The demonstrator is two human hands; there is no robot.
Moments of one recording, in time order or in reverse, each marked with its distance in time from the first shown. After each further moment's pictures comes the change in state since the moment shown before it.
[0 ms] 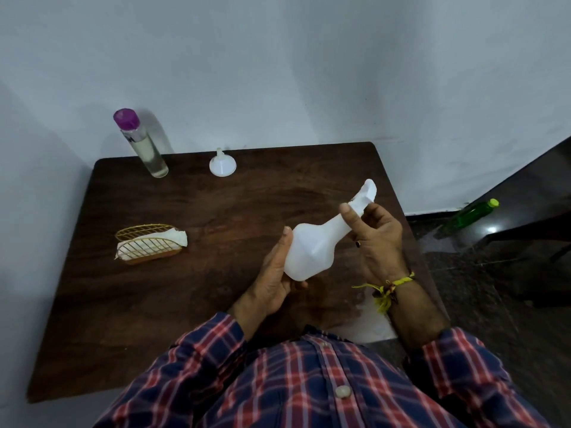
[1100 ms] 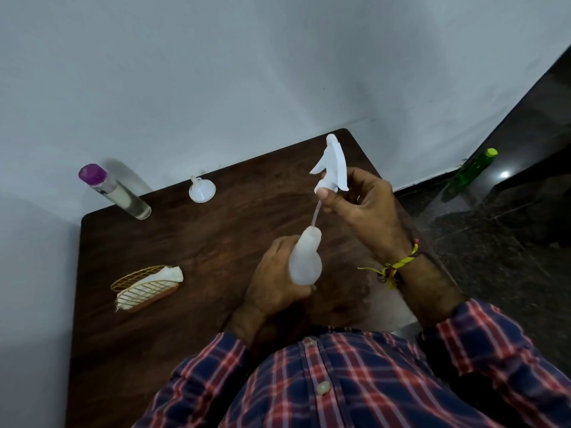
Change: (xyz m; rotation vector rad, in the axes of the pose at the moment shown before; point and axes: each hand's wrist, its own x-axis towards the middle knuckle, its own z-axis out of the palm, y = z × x) left_hand 0.027 0.009 0.003 1.358 -0.037 0.422; right_hand 0.018 -0.041 -0.015 -0.352 -0.110 -0.335
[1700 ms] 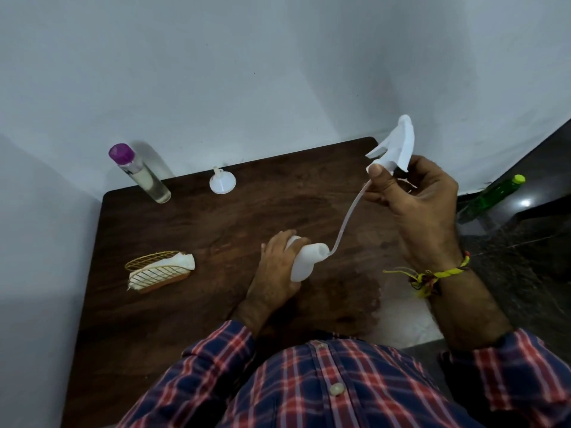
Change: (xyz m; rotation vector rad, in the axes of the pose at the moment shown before) left_hand 0.011 -0.026 -0.008 0.312 0.096 0.021; right_hand 0.012 -0.031 -0.005 0.172 0.197 -0.016
